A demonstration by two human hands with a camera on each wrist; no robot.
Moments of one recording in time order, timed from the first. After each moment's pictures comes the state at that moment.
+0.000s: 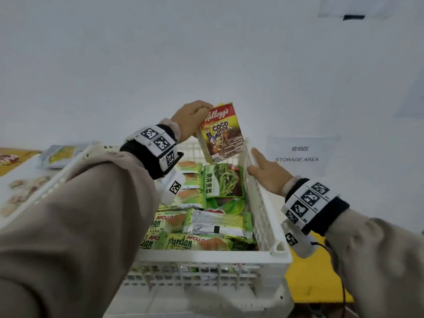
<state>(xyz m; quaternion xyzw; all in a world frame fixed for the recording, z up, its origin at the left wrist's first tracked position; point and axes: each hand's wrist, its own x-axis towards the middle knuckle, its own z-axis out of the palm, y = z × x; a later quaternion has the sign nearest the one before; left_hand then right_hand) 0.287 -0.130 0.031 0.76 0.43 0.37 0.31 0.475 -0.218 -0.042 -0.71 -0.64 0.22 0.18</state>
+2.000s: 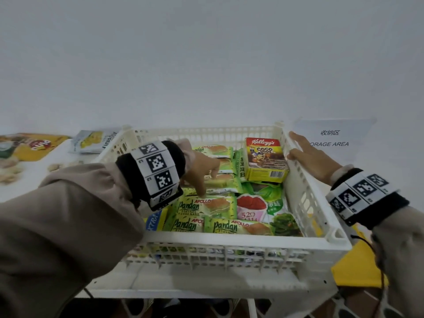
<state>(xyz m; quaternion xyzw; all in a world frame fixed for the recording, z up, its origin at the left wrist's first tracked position) 0.218 -0.178 -0.011 0.83 0.48 -0.24 0.14 0.475 -0.212 -0.056 -0.71 -0.59 0.27 0.26</state>
